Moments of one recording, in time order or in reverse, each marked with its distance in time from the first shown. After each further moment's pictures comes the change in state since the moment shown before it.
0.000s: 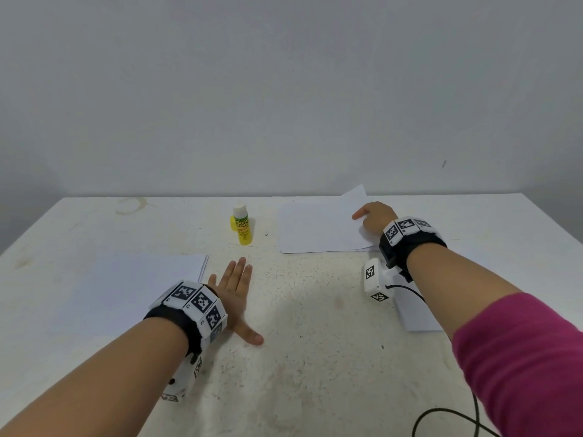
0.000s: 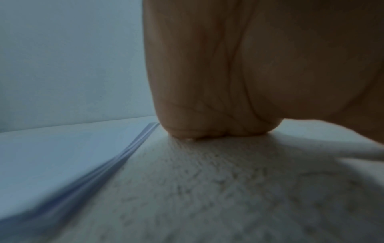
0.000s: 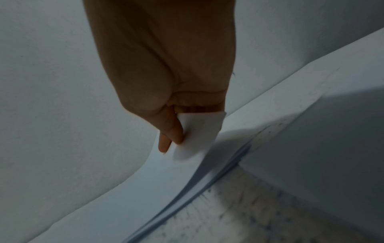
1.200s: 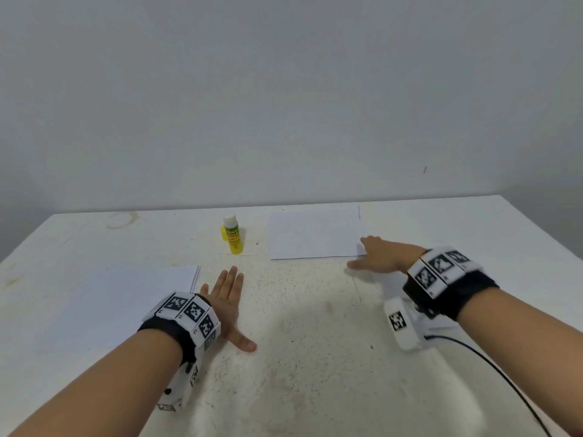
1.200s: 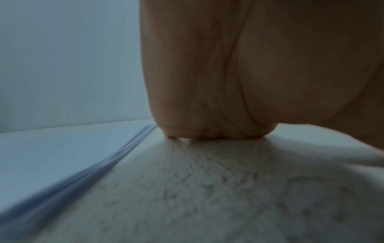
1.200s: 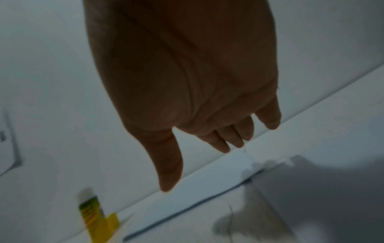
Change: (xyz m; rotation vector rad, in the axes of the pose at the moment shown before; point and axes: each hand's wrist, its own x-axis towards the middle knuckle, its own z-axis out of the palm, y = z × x) left_hand -0.004 0.001 -0.004 0.013 -0.019 0.012; right_hand -0.082 0.011 -0.014 -0.372 -0.321 -0.049
